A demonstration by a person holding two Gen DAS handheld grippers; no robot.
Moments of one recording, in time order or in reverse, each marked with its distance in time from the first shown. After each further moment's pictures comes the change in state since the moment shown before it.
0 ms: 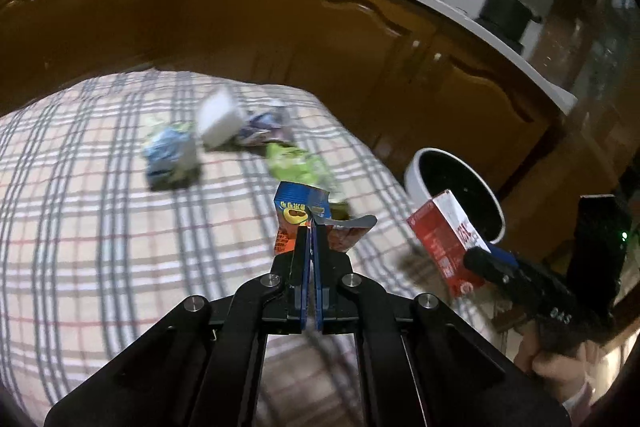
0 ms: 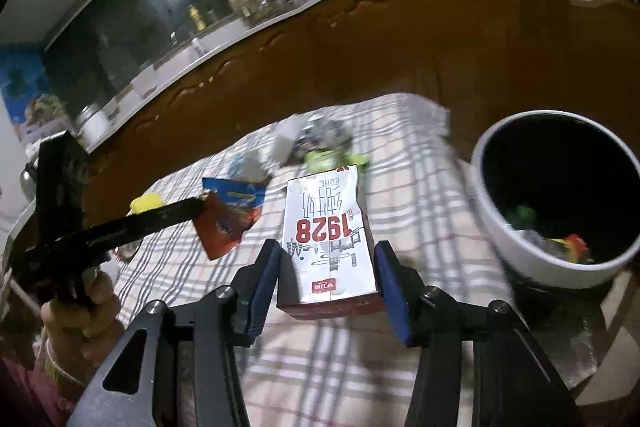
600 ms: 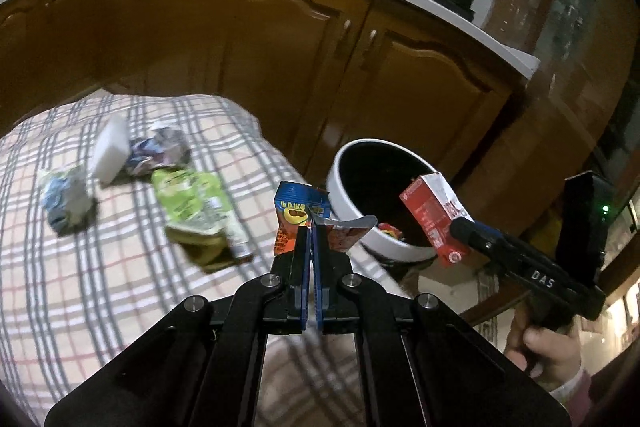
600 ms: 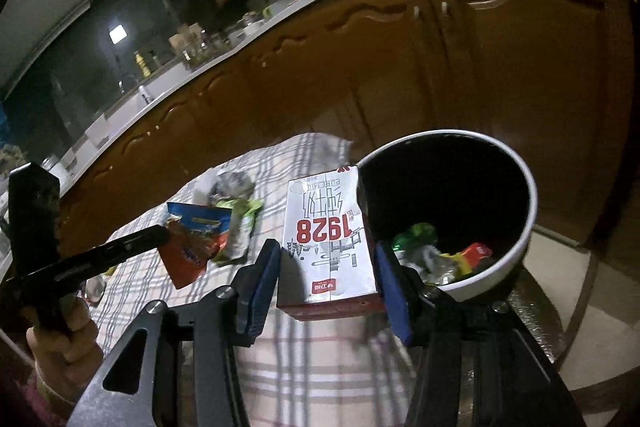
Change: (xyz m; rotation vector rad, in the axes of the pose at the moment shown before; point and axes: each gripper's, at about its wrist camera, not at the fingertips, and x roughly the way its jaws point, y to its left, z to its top) left arm 0.042 -0.089 0.021 0.133 0.036 -0.109; right arm -0.051 -0.078 0.010 0.117 -0.105 -0.153
